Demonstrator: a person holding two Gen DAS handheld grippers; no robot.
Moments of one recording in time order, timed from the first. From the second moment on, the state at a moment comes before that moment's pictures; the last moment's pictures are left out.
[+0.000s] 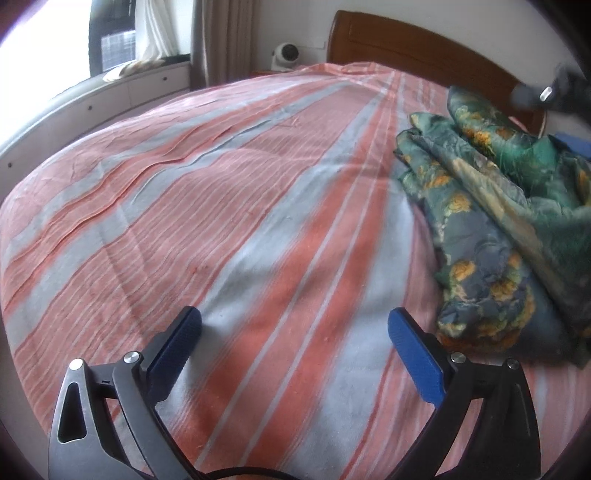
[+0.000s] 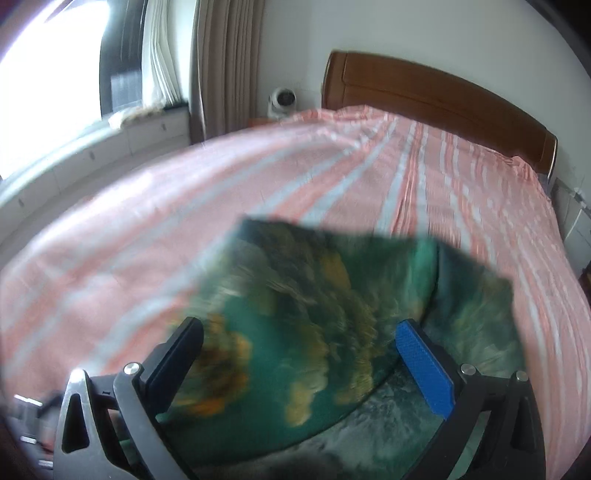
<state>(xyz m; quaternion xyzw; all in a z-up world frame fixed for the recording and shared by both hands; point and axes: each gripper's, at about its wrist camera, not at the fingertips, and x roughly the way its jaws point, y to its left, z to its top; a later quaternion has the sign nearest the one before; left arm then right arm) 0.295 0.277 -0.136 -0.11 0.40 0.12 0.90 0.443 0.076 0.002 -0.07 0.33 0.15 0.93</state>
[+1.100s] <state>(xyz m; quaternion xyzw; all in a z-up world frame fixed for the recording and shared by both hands) 0.470 0.219 -0.133 -0.18 0.57 -0.16 0.78 0.435 -0.127 -0.085 0.25 0.45 0.26 0.82</state>
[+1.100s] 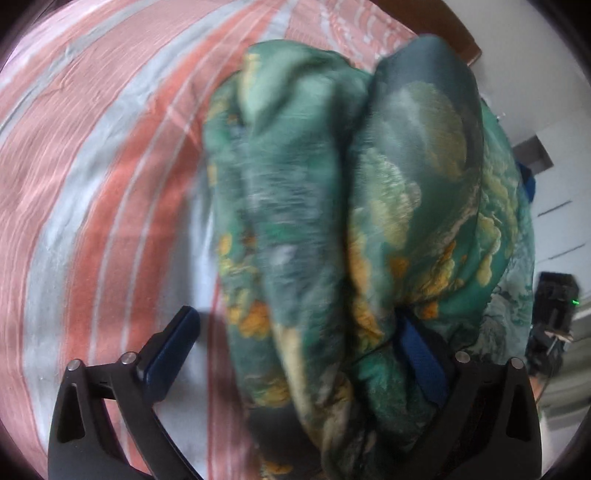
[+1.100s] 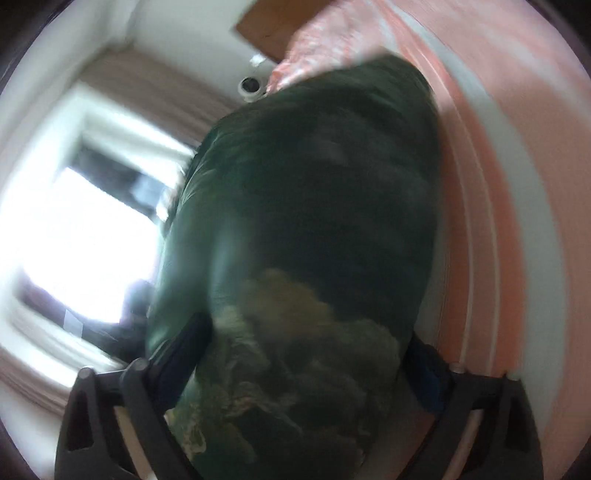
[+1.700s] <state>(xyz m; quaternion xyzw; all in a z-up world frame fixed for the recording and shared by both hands) 0.514 0.149 -0.022 -0.07 0.42 -0.04 0.91 0.467 -0.115 0.038 0.12 0.31 0.23 0.91</state>
